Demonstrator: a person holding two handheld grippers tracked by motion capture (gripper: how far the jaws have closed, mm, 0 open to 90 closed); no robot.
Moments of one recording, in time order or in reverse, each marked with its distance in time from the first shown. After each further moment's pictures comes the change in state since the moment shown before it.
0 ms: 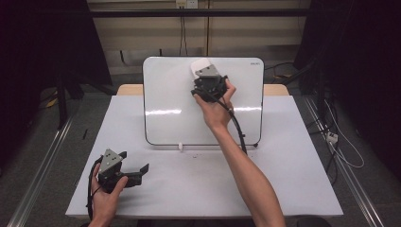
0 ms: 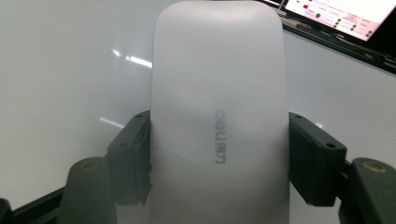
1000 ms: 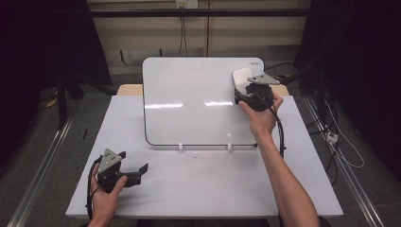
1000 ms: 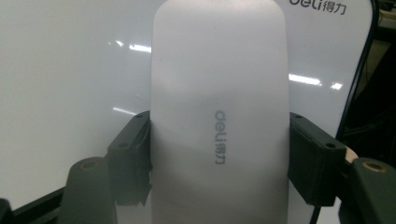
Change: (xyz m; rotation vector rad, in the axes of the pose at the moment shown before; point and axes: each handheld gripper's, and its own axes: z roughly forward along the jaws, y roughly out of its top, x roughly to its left) left arm 0.003 -0.001 -0.001 0.002 0.009 -0.011; right arm -0.103 -0.062 -0.035 0.039 0.050 0.133
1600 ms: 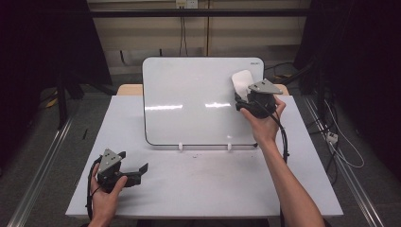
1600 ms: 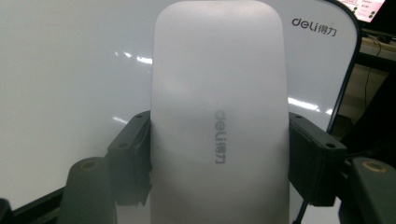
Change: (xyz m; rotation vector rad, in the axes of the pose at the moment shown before) left arm -0.002 0.001 -0.001 -0.003 0.004 0.004; right arm 0.005 -0.008 -0.023 -0.072 0.026 -0.062
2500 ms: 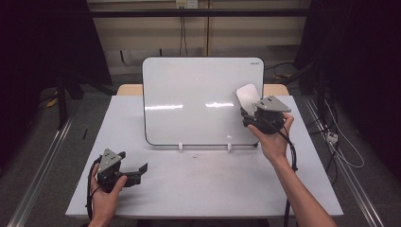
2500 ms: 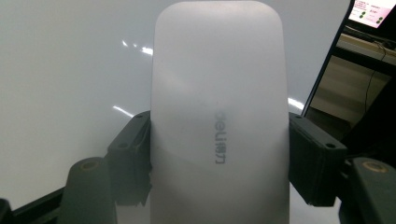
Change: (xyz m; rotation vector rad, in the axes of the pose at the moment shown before) left arm 0.002 -0.001 0.001 0.008 0.003 -0.006; right arm -0.002 -0.034 -0.030 0.012 0.030 -0.069
